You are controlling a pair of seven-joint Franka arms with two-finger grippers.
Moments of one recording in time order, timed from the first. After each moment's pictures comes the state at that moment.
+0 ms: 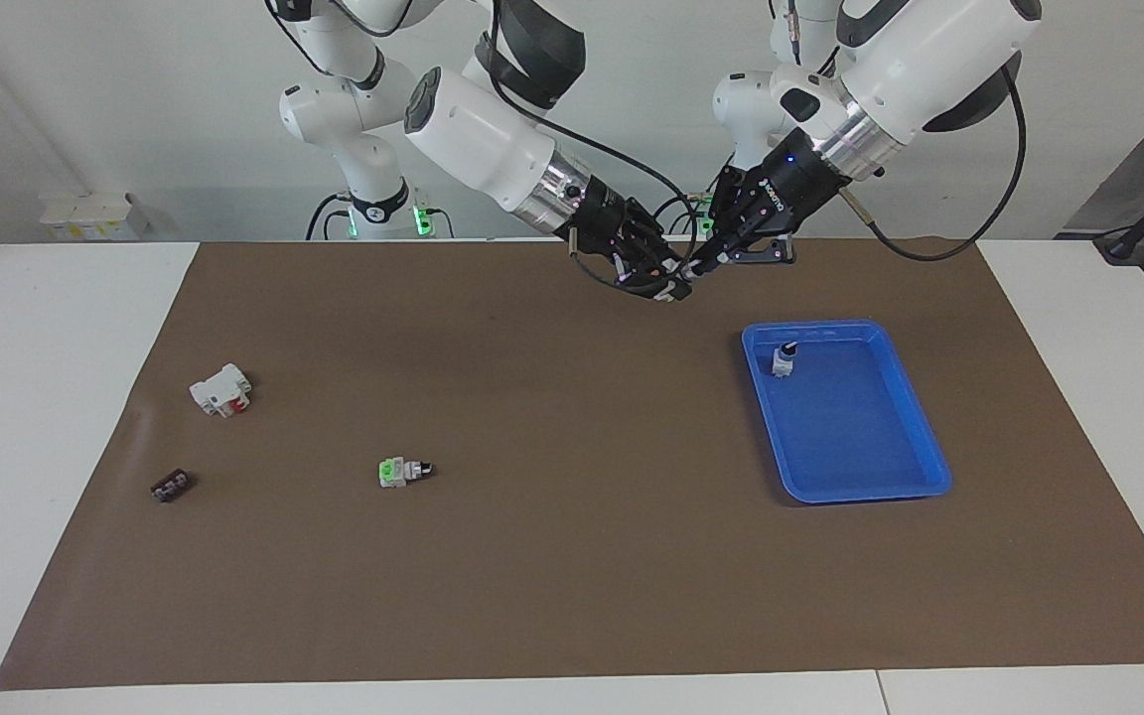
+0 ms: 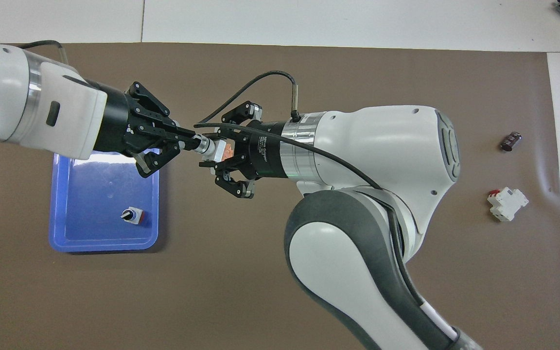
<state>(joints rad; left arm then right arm) -0.20 0.05 -0.11 -1.51 -0.53 1.73 1.00 0.44 0.21 0.16 -1.63 0.88 2.34 1.75</state>
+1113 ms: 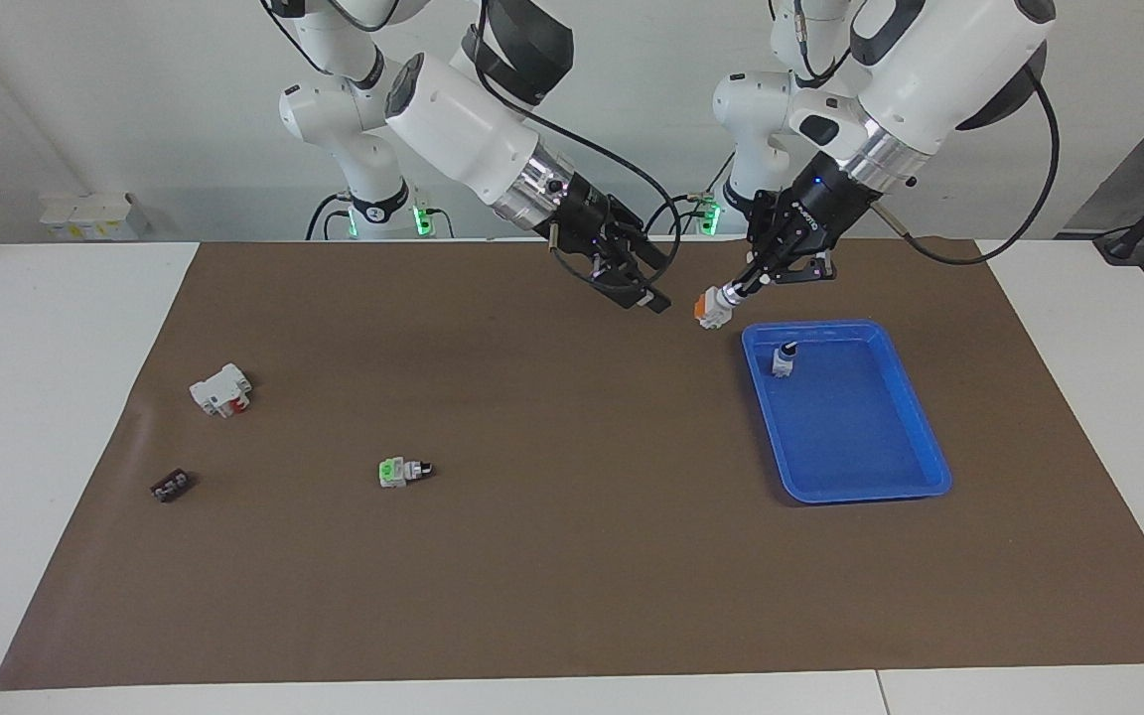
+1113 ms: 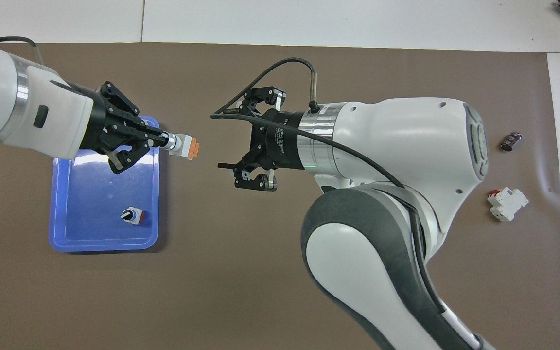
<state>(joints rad) -0.17 0.05 -0.09 -1.54 -0.38 1.73 1.05 0.41 0.18 0.14 -1.63 0.78 2.33 1.75</state>
